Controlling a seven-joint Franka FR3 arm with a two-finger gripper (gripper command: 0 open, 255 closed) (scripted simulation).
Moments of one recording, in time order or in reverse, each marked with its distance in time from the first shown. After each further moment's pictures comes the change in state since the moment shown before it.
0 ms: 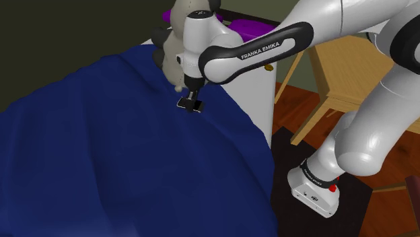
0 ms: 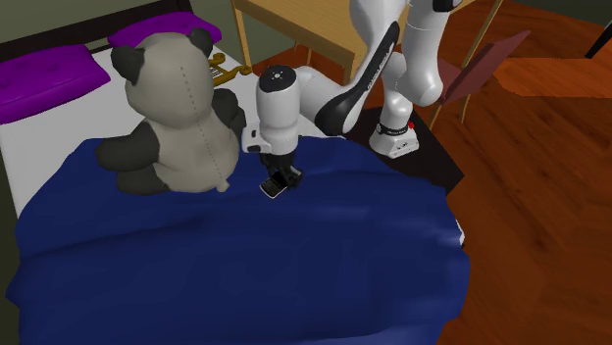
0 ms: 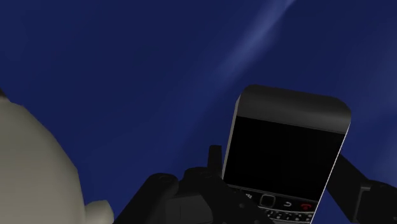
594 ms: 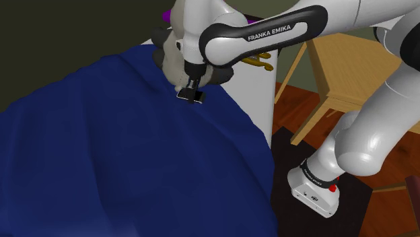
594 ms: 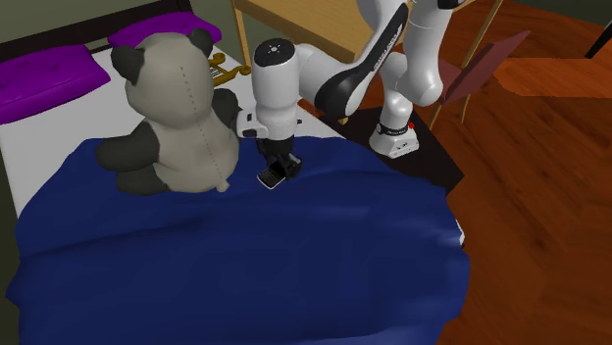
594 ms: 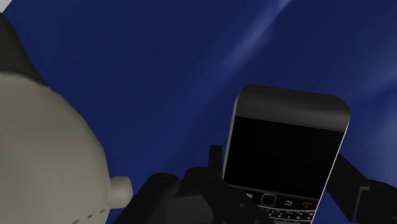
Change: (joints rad) arm -0.002 -0.044 0.001 0.074 0.018 -0.116 -0.017
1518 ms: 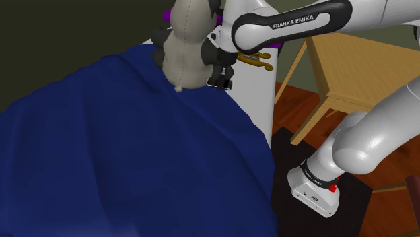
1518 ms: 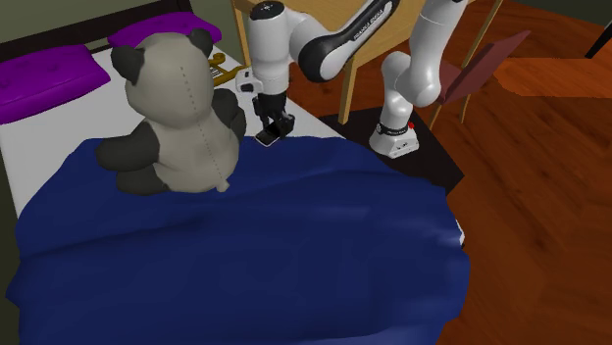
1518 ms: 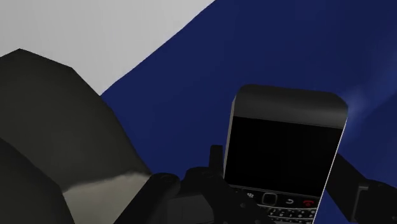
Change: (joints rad) arm -0.120 -0.195 -0.137 -0.206 0.042 0.025 -0.274
